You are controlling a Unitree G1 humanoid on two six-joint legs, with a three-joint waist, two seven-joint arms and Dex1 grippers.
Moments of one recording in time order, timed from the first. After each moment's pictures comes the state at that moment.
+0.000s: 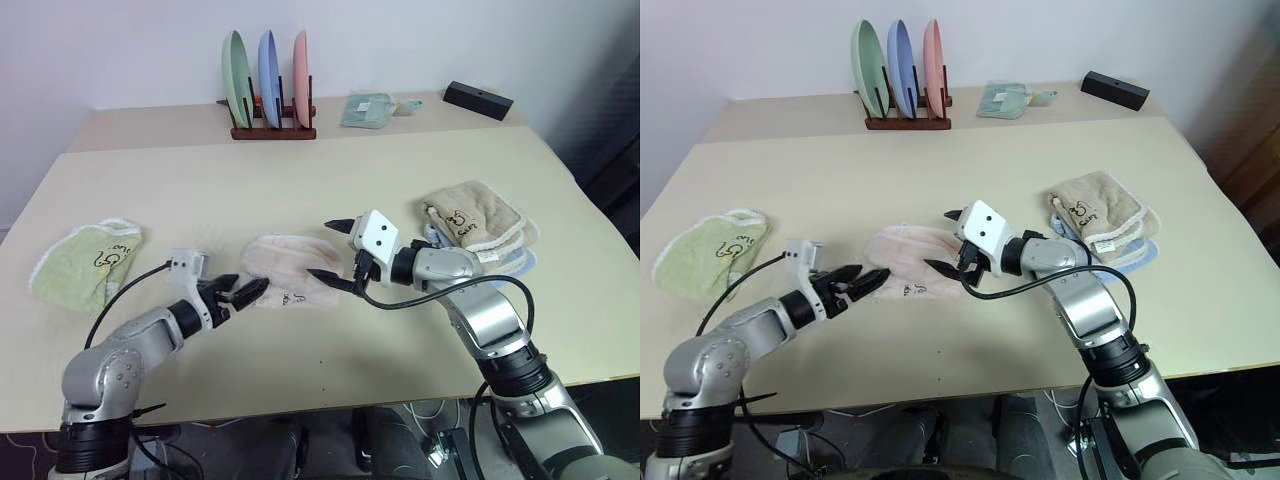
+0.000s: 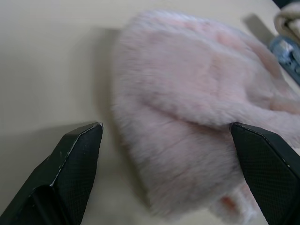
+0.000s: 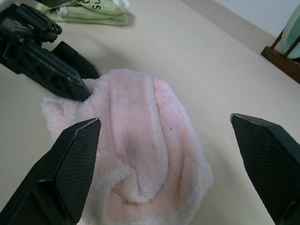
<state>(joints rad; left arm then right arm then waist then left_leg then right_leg) -0.10 0.44 0.20 -0.30 -0.74 0.90 -0.43 -0.49 -0.42 0.27 -0.21 0.13 0.40 0.78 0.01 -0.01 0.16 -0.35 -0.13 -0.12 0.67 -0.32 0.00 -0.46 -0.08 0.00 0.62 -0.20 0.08</state>
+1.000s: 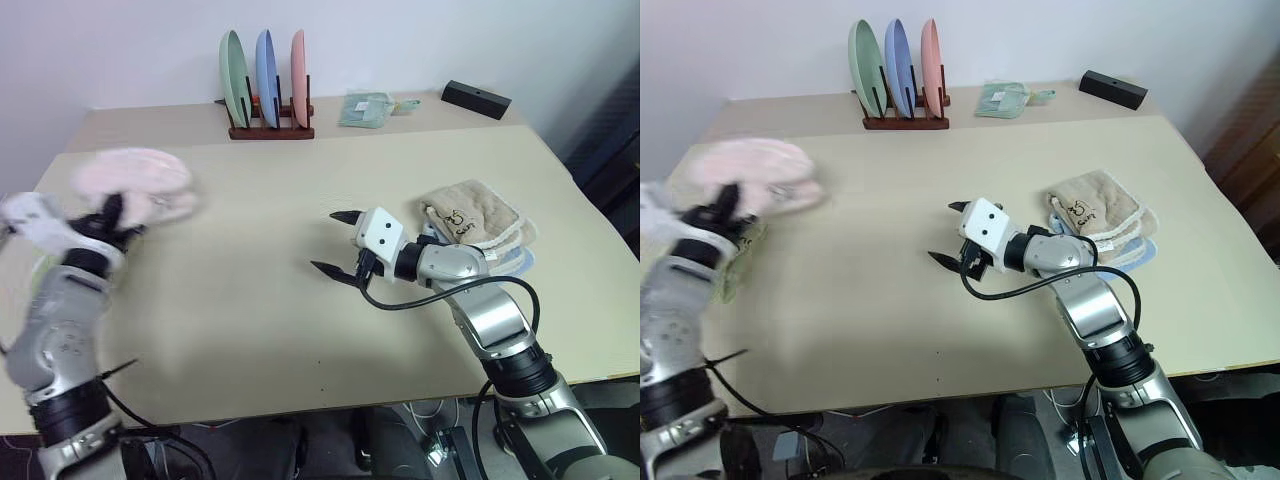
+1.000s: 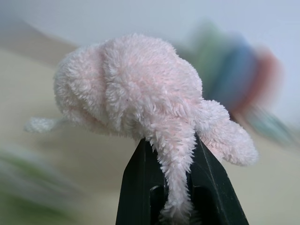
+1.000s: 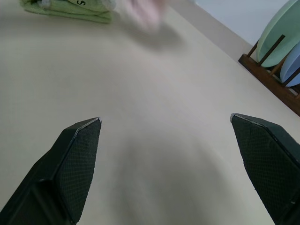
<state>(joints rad) -0.31 0.43 0.69 -0.15 -0.73 0.54 -0.12 -0.49 -0.44 0.26 -0.23 0.08 0.36 0.76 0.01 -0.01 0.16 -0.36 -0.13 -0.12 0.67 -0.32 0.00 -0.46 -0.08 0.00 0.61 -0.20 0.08</state>
